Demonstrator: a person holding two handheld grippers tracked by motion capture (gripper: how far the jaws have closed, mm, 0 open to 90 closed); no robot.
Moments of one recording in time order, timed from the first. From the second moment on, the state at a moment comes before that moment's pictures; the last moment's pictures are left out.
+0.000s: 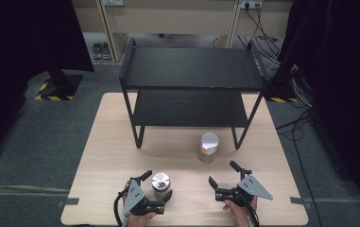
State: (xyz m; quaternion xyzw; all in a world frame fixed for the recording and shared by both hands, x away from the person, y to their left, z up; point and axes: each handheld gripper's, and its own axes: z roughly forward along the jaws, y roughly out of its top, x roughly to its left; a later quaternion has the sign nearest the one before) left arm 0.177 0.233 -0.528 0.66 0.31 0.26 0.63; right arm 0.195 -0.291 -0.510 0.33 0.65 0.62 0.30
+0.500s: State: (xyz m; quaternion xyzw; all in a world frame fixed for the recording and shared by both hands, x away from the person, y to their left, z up) left arm 0.177 0.233 -0.528 0.66 0.31 0.26 0.63; right arm 0.194 -0.291 -0.510 0.33 0.65 0.62 0.30
